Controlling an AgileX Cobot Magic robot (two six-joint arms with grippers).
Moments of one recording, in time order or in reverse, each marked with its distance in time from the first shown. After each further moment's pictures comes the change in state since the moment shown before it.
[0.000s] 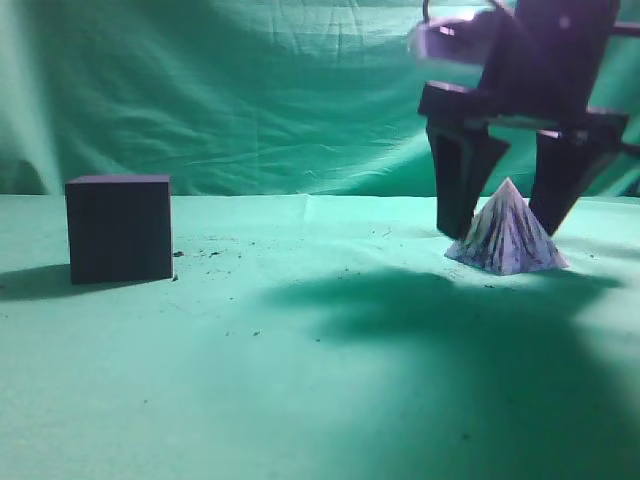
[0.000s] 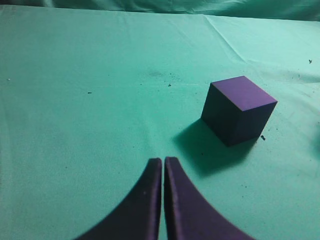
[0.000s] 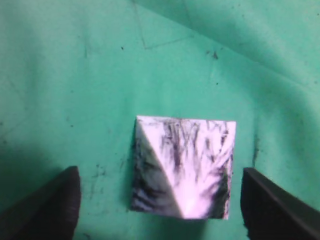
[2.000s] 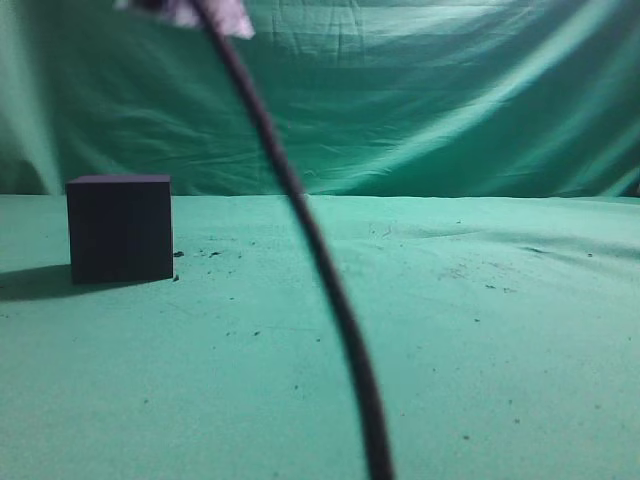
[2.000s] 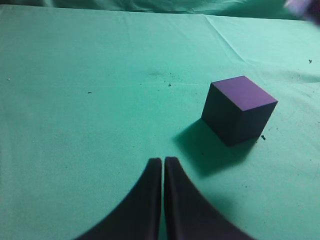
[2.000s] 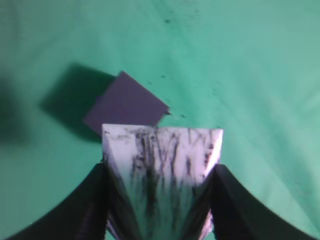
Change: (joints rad) left arm 0.000 0.000 0.000 0.000 0.000 0.000; right arm 0.451 0.158 -0.798 -0.169 0.501 0.049
